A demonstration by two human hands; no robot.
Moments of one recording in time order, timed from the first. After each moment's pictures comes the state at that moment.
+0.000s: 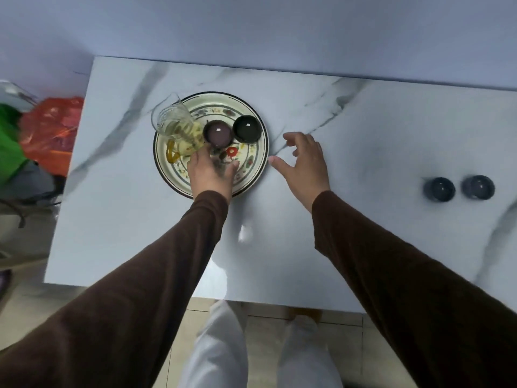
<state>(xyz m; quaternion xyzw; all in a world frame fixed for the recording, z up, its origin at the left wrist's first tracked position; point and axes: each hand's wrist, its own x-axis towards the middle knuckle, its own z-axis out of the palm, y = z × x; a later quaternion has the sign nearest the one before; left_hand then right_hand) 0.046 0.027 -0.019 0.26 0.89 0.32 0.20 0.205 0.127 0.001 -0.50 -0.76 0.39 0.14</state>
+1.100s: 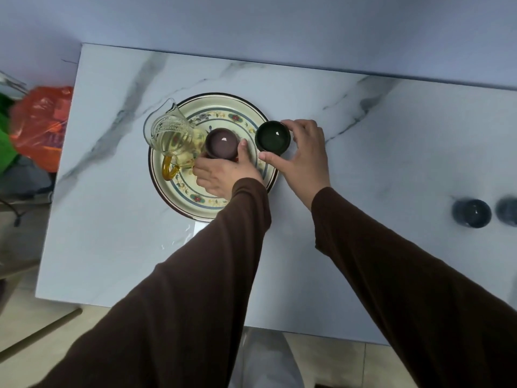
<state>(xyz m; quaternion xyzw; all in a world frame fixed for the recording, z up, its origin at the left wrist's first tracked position) 0.055 0.118 -0.055 -0.09 0.94 0.32 0.10 0.155 0.174 -0.041 -0.47 -0.79 0.36 0.17</state>
